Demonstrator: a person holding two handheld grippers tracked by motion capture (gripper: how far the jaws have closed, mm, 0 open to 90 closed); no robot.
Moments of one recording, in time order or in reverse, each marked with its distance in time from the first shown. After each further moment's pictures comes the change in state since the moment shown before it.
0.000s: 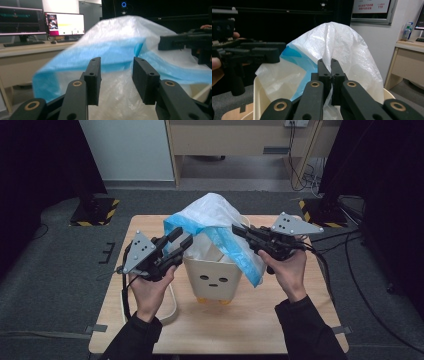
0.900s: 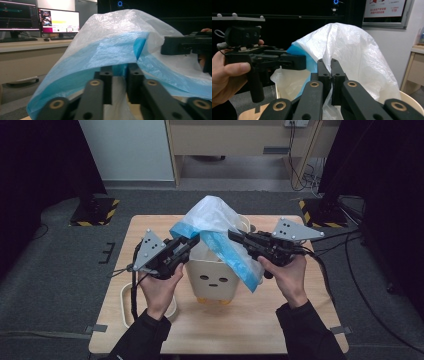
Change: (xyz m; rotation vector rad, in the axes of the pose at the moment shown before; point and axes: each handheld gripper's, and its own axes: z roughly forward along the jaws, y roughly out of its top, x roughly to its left) left arm -0.011 0.005 0.016 0.006 -0.026 -0.028; right arm 0.010 -0.001 -0.003 -0.036 0.081 0.013
